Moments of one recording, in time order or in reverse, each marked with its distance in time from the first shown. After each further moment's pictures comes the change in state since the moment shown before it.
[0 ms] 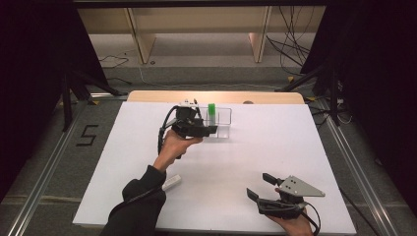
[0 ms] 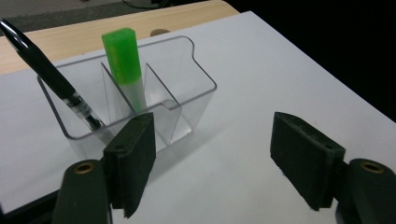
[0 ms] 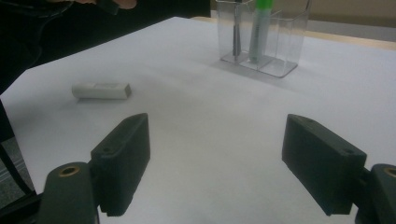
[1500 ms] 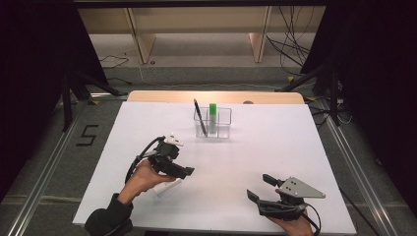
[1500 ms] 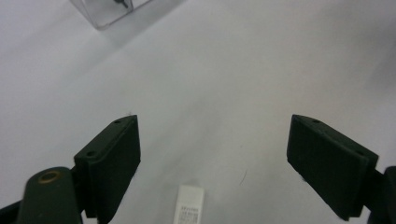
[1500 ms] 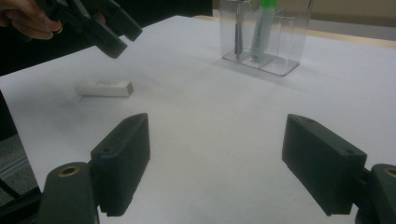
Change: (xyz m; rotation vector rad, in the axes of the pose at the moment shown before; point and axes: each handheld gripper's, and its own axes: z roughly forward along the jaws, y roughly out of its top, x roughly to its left) left arm -0.008 -0.084 -0.058 0.319 0.055 0.161; right arm 0.001 -0.002 -0.002 0.006 0.005 -0.003
